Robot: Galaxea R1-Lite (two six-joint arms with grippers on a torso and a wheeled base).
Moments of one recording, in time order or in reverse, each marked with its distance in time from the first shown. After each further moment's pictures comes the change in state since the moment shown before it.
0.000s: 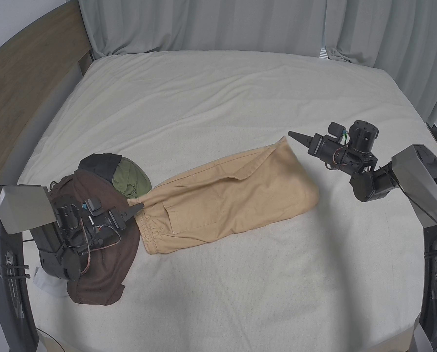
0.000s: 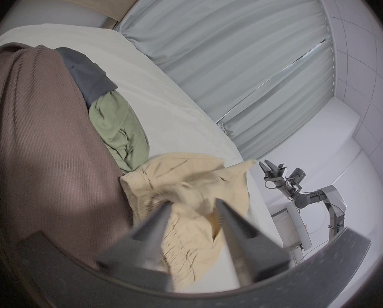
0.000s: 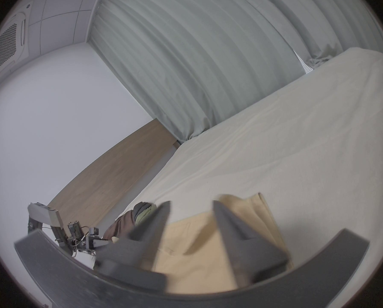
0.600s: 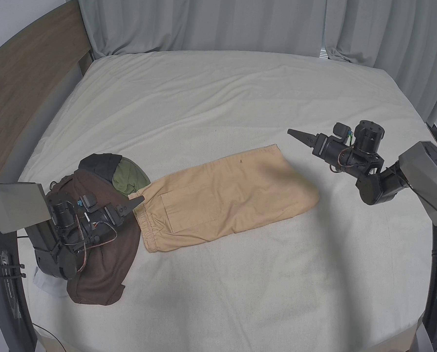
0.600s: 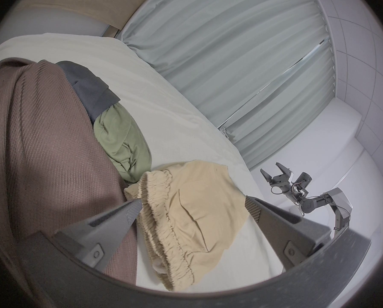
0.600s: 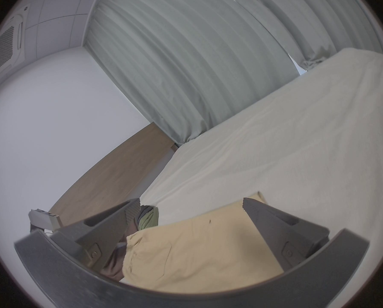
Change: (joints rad) left arm 0.007 -0.040 0.018 0.000 0.024 0.001; right arm 0.001 -0.080 0.132 -0.035 -0.020 0.032
